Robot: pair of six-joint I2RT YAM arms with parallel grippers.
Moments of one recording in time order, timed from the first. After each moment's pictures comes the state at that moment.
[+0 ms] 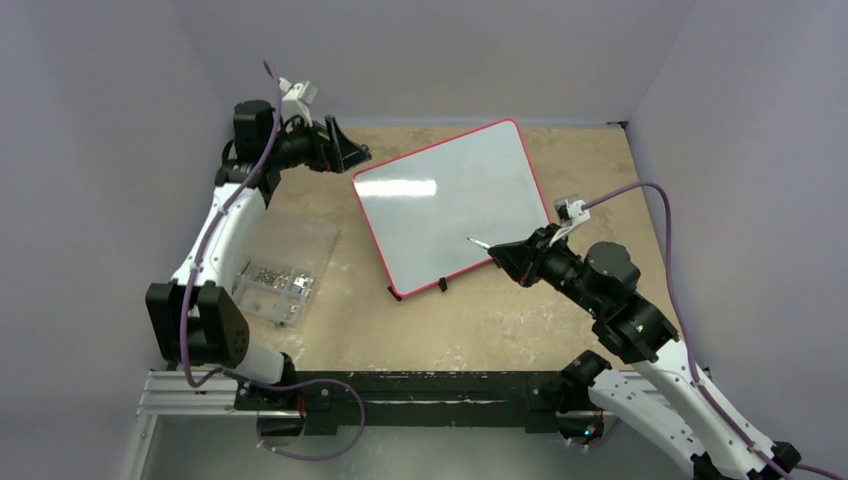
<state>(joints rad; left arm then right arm) -0.05 1.42 1.26 -0.19 0.75 -0.31 0.63 0.59 0.76 -0.31 -0.11 0.49</state>
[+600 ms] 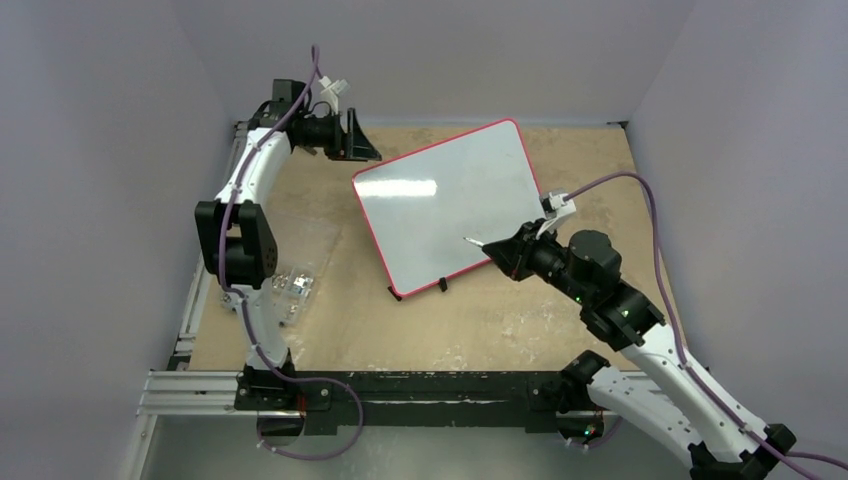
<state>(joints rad) -0.05 2.04 1.90 -0.70 0.97 -0.09 0.63 0.68 0.77 -0.31 -0.09 0.47</state>
